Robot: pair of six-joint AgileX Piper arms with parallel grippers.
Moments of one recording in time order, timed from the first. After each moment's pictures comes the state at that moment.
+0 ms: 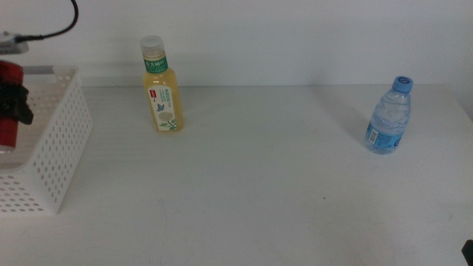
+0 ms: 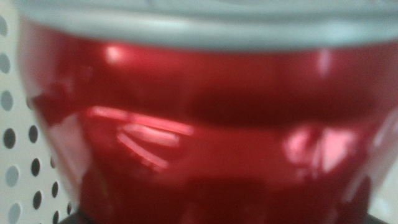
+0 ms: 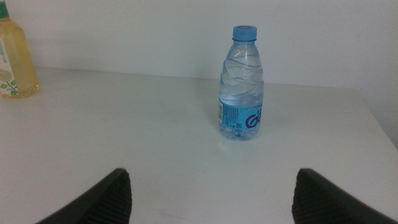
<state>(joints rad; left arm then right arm) 0.37 1.95 -1.65 -0.27 0.98 0.49 0.15 -0.01 0.03 0.08 0.18 -0.06</state>
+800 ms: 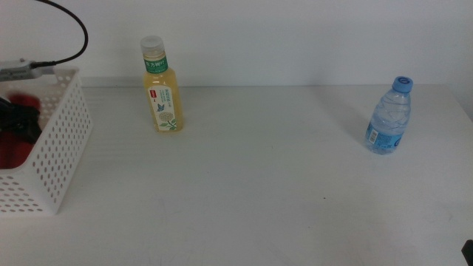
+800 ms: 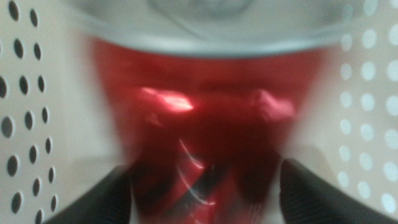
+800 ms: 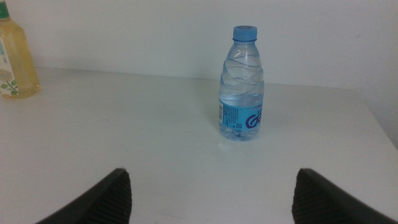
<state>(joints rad) 0.37 2.07 -1.65 -0.26 1.00 0.50 0.15 -0.01 0.03 0.08 0.18 -0.06</state>
